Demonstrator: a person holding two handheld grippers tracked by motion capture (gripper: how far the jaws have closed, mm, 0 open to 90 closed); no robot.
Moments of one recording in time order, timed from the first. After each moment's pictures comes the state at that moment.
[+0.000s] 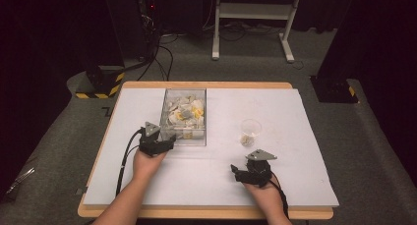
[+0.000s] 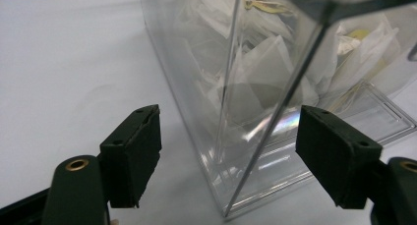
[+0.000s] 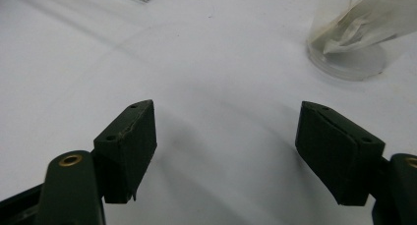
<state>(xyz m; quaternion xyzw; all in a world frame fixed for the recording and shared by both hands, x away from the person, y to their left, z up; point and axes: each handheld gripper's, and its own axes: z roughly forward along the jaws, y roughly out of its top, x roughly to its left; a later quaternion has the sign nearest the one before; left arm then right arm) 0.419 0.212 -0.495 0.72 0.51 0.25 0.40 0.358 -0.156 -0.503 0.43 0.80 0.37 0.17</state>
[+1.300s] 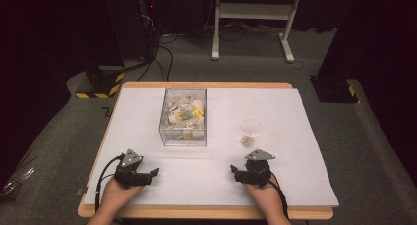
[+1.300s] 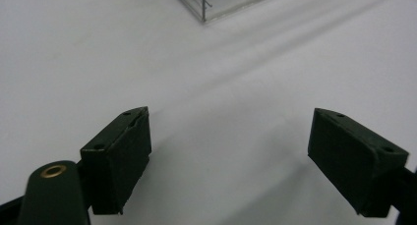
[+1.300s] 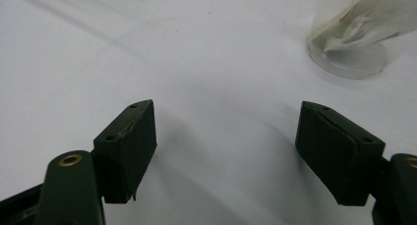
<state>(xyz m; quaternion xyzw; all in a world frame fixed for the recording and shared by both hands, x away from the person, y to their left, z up) 0.328 0.265 -0.506 0.79 0.45 0.19 0.36 0.358 -0.154 -0.504 0.43 0.81 0.36 0.17</state>
